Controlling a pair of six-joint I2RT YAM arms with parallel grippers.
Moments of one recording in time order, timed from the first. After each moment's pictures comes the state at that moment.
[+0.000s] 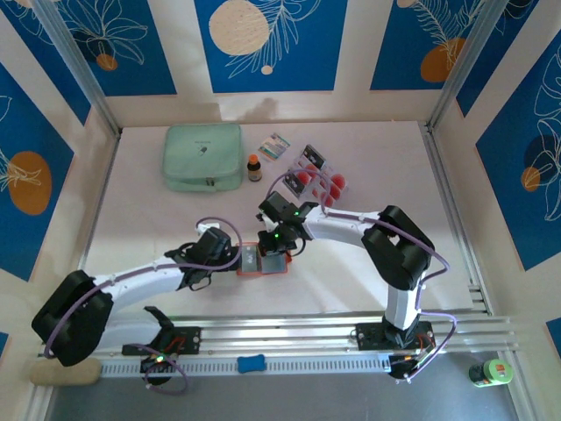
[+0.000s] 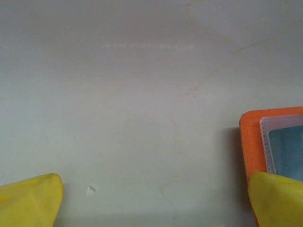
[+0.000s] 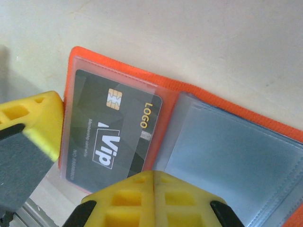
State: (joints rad) left arm -0.69 1.22 0.45 -0.26 -0.28 -0.65; right arm 0.85 1.84 1.16 -0.49 -0.31 0.56
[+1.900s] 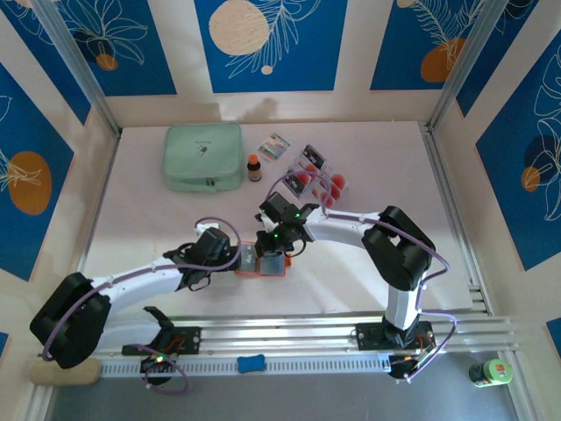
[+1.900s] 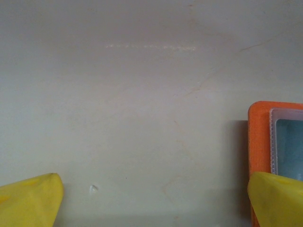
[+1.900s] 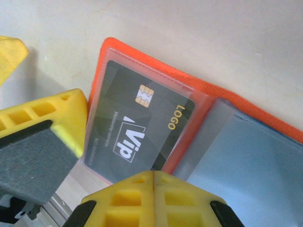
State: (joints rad) left arm -0.69 1.20 0.44 -0.27 -0.28 -0.66; right arm 0.85 1.83 1.14 -0.43 -0.38 0.61
